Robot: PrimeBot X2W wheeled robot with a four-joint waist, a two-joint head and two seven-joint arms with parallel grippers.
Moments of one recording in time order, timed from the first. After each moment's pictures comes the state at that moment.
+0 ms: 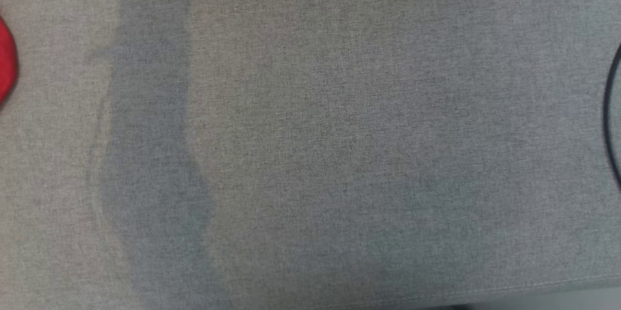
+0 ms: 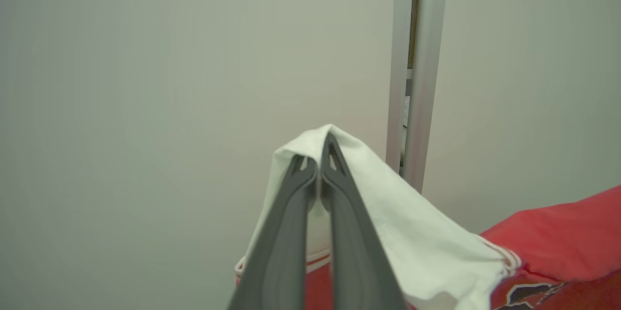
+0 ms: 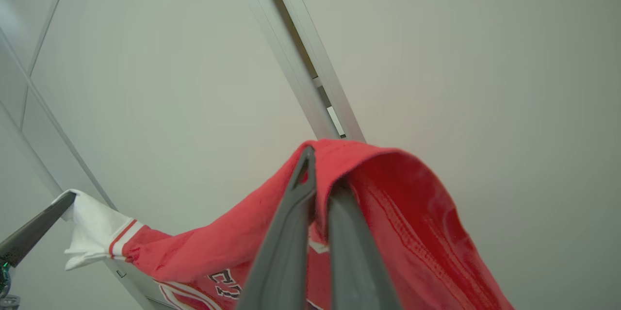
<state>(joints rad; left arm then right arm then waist) -1.84 0.29 -0.38 0.94 -0.56 -0.13 0.00 -1.75 -0.36 0.58 0.80 1.18 0.13 -0.12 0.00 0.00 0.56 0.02</state>
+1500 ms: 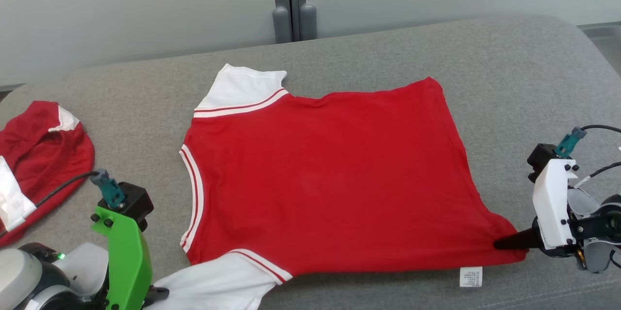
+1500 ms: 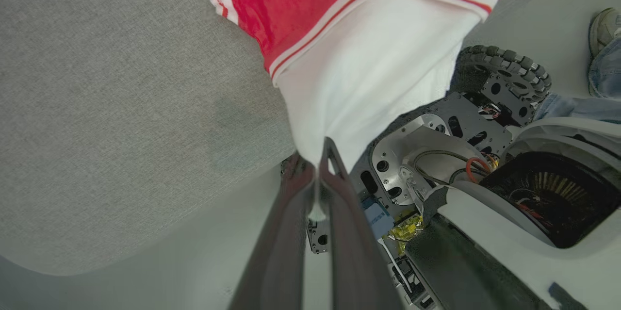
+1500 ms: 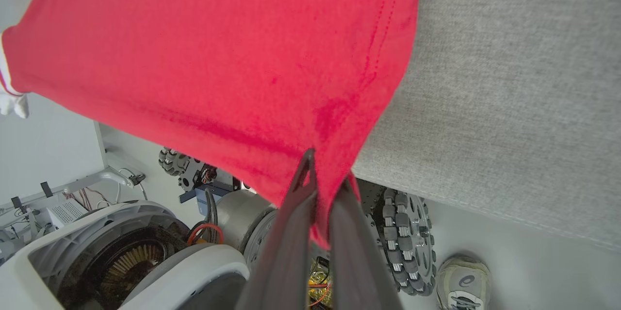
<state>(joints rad) -0.50 1.03 -0.88 -0.36 -1.30 0.18 1.02 -0.75 -0.91 1.22 0.32 1.68 0.13 0.73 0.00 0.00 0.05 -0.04</state>
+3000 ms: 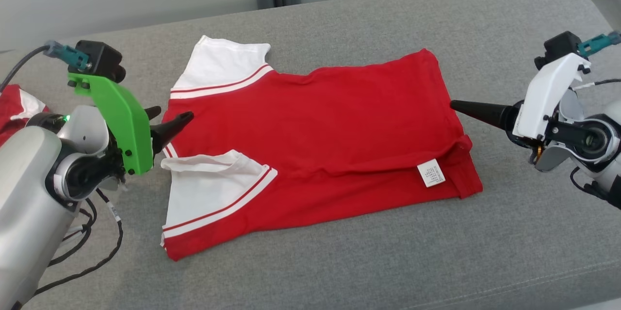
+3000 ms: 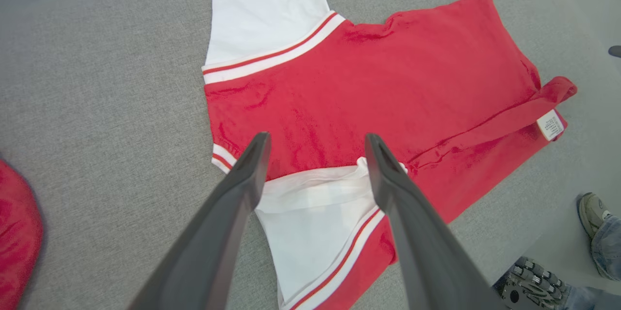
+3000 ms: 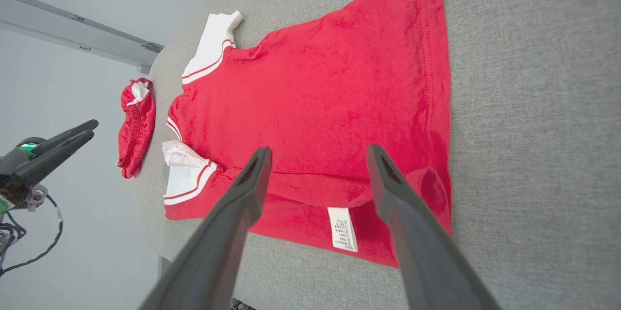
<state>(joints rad) -0.81 0.63 -0.77 0.33 -1.17 -0.06 0.63 -0.94 -0.71 1.05 0.52 1.75 0.13 0.44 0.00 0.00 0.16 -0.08</state>
